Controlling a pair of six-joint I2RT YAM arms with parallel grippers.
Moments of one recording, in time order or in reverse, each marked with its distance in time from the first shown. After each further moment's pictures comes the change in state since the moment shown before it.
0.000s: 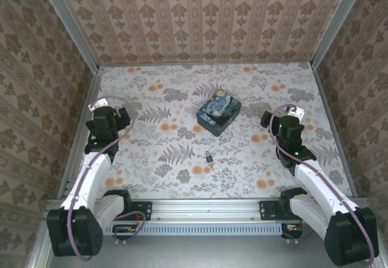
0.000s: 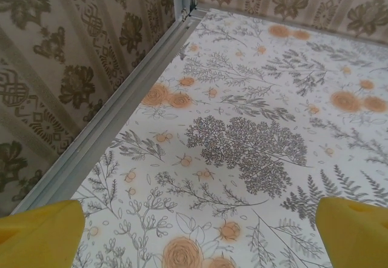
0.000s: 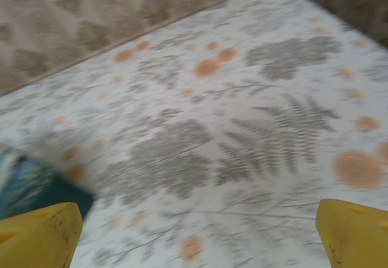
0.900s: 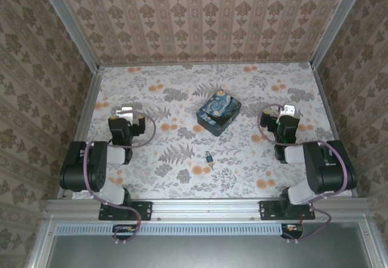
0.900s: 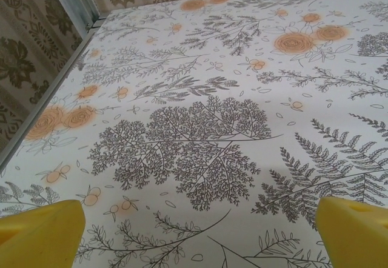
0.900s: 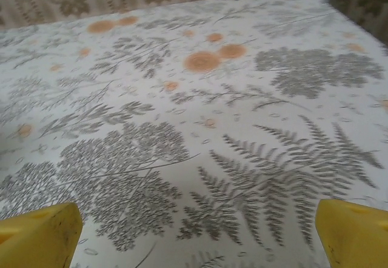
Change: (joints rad) left arm -0.032 0.549 -0.269 0.964 0.179 0.293; right arm -0.121 0.615 -0.089 0.768 -0.187 -0.300
